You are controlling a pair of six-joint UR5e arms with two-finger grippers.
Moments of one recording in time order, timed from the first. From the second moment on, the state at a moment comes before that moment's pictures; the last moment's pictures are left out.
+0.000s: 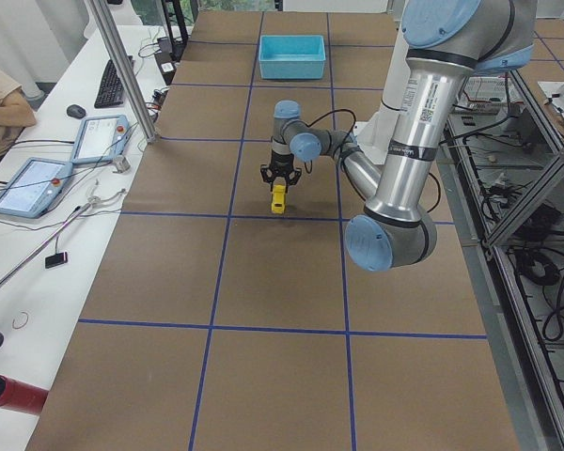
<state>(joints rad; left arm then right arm) -0.62 -1.85 -1.88 -1.63 -1.85 0.49 1.54 -1.60 1.68 -1.61 2.25 -0.04</state>
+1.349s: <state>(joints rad) -0.66 -1.84 -1.79 -1.70 -1.94 0.57 1.54 -1.60 1.68 -1.61 2.25 -0.04</state>
